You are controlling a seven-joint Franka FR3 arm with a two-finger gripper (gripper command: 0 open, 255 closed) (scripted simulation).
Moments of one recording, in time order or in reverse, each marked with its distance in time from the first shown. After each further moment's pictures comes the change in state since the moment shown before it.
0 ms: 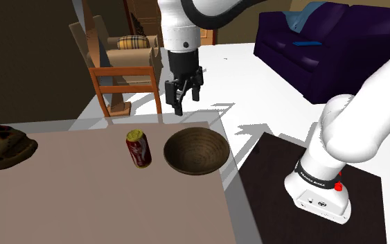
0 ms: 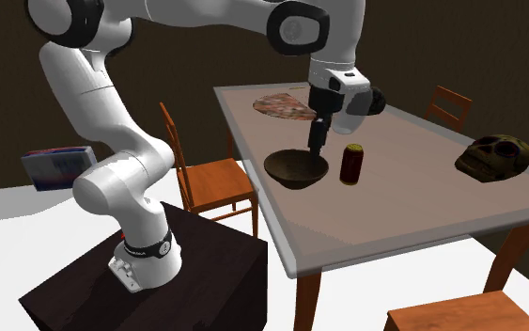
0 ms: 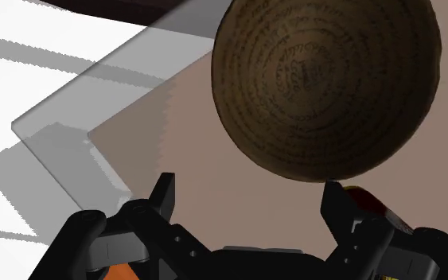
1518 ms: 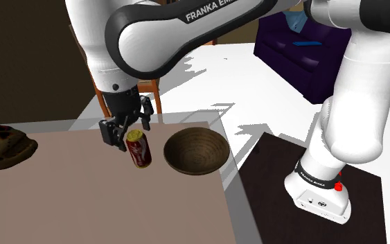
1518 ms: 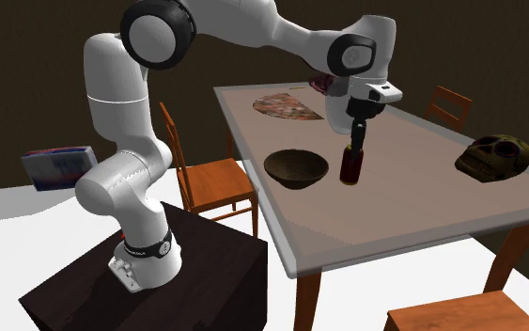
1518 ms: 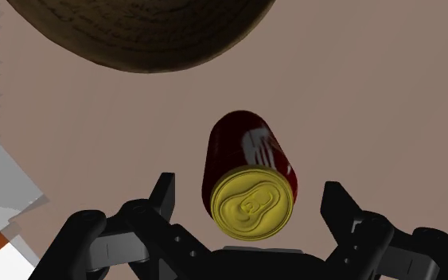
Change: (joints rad) arm 0.097 0.465 0.166 0.345 -0.227 0.132 0.290
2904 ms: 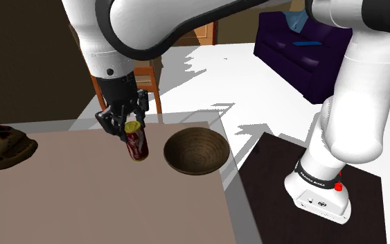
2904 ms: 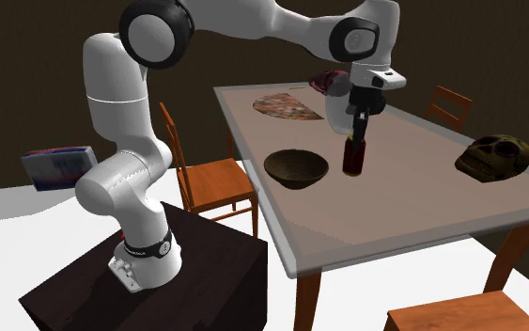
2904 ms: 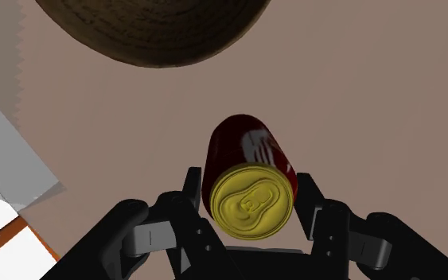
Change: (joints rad) arm 0.001 -0.007 0.002 0.071 0.005 -0.076 -0.003
